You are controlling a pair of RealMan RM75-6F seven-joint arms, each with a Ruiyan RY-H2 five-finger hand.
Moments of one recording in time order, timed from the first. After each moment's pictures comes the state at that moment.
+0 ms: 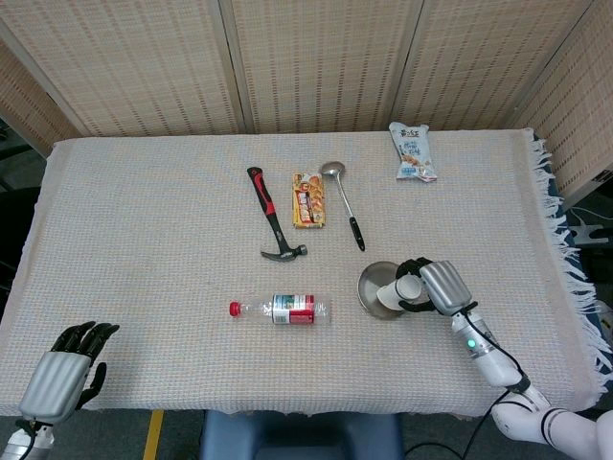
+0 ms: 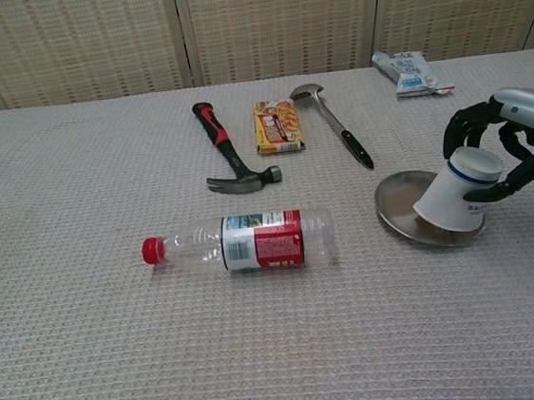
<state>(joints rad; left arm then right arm) -0.06 -1.11 0.07 -1.78 1.64 1.45 0.32 0.51 -1.58 0.05 -1.05 -1.54 1.16 0.35</state>
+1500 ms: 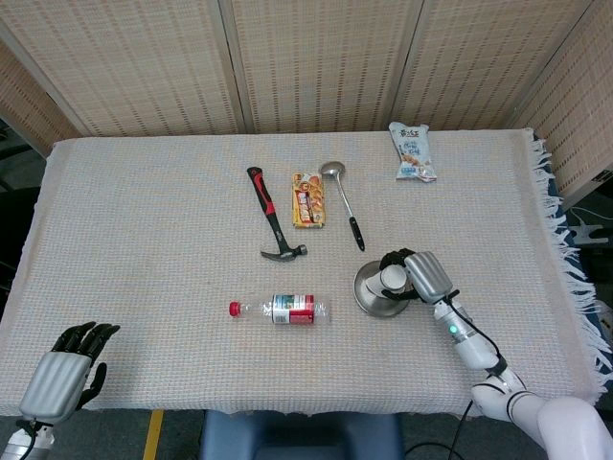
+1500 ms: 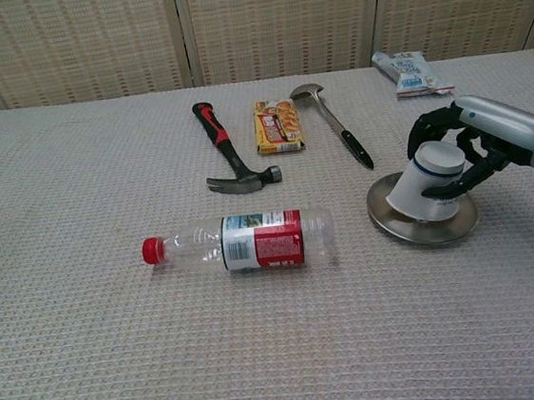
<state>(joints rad) -0.06 -1.11 0.07 -1.78 1.64 1.45 0.32 0.59 -1.80 0.05 -0.65 -1.57 1.19 0.60</state>
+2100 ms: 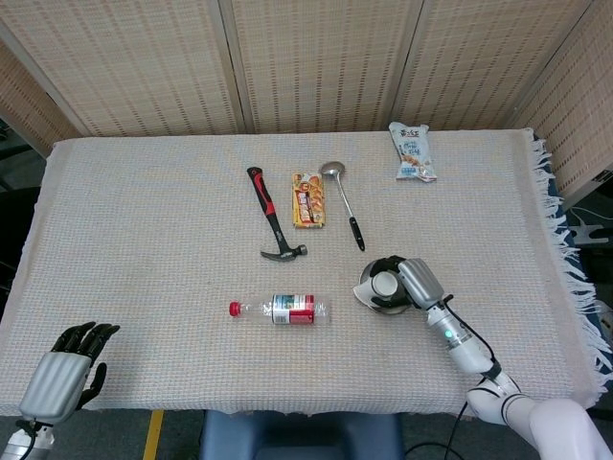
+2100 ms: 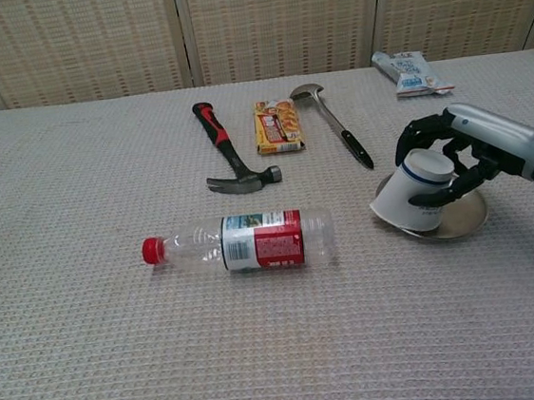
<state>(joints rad) -0.06 -1.11 0.07 -1.78 1.64 1.45 0.32 0.59 -1.82 0.02 -0.68 -1.60 1.21 0.80</state>
